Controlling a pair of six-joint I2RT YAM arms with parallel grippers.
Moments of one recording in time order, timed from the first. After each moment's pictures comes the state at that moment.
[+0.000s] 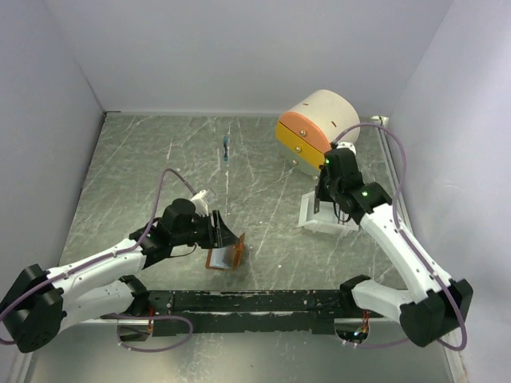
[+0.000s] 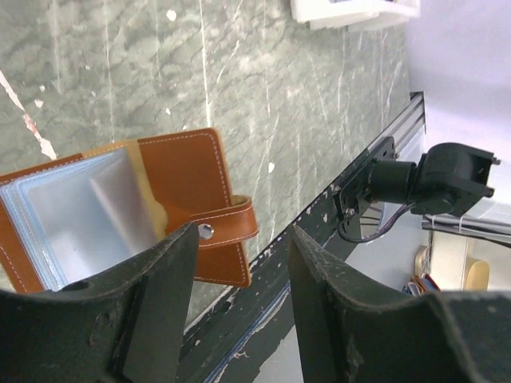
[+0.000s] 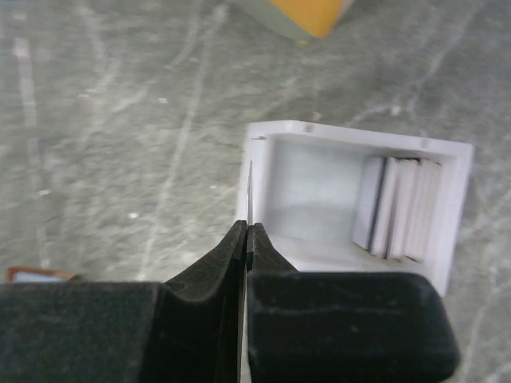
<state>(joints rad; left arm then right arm) -0.77 1.02 0.44 0.04 0.30 -0.83 0.40 1.13 1.04 -0.72 0.29 0.38</state>
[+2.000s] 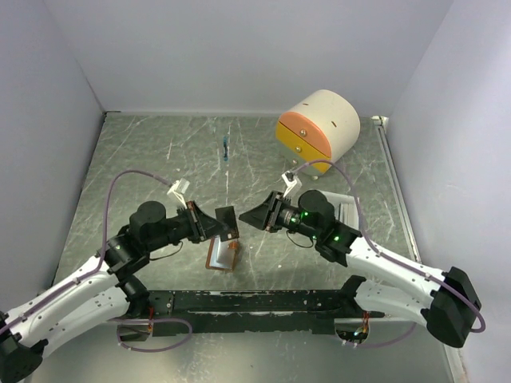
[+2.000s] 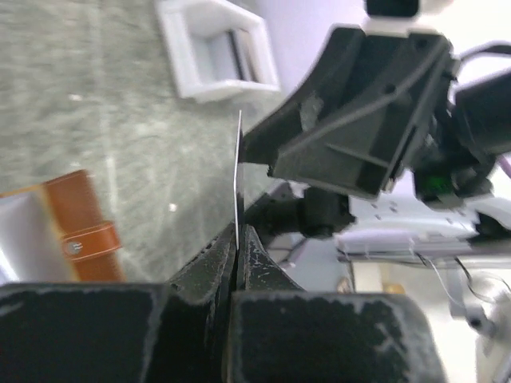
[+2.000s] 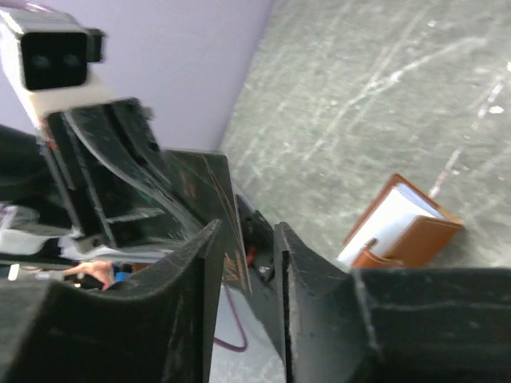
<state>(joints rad) -0.78 0.69 0.51 -0.01 0.27 -0.97 0.83 0.97 0.58 0.24 -0.25 0.95</state>
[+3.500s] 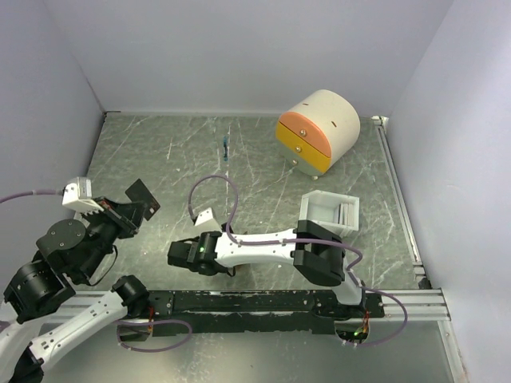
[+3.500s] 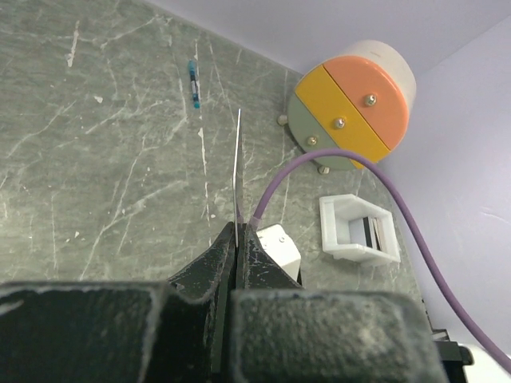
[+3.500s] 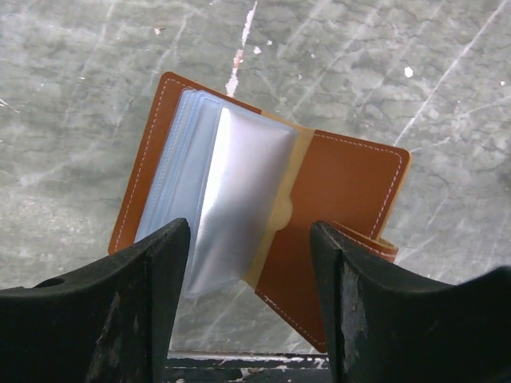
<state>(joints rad) -0.78 0.39 1.01 -0.80 -0.50 -0.72 1.40 2.05 1.58 -1.01 0.70 0.92</state>
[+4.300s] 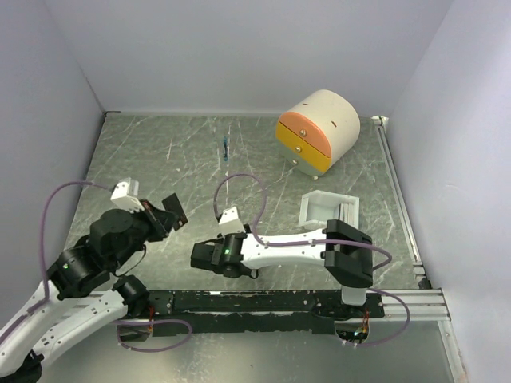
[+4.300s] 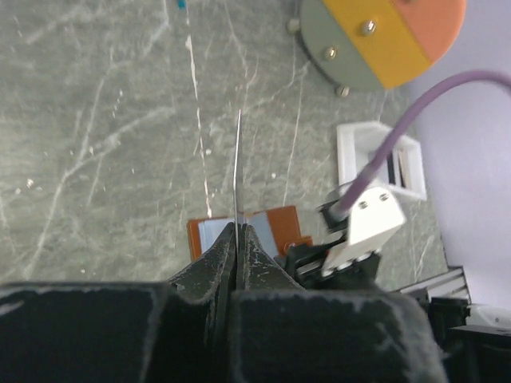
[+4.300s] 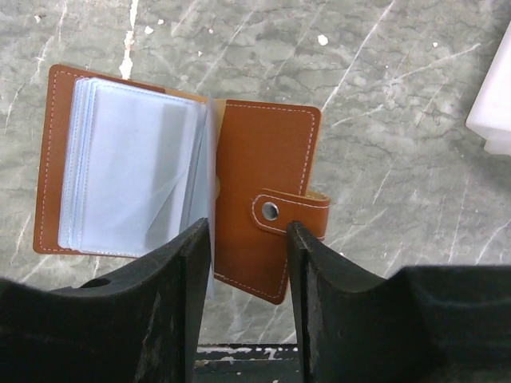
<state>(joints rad) -0.78 0.45 0.82 -0.71 -0.36 -0.77 1.40 1.86 1.34 -1.01 0.77 1.03</state>
